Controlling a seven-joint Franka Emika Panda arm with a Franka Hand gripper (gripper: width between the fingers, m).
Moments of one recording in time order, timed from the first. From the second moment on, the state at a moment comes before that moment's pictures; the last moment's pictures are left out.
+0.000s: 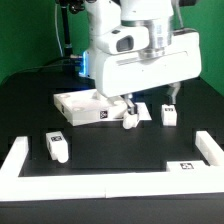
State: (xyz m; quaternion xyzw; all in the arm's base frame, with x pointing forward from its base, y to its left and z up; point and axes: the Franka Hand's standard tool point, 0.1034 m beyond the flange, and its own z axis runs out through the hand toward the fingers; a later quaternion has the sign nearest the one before) arm 0.549 0.047 0.091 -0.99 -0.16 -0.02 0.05
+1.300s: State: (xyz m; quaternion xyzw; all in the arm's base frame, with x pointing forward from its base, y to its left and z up) arm 0.613 0.053 0.071 -0.94 -0.33 -0.03 0.01
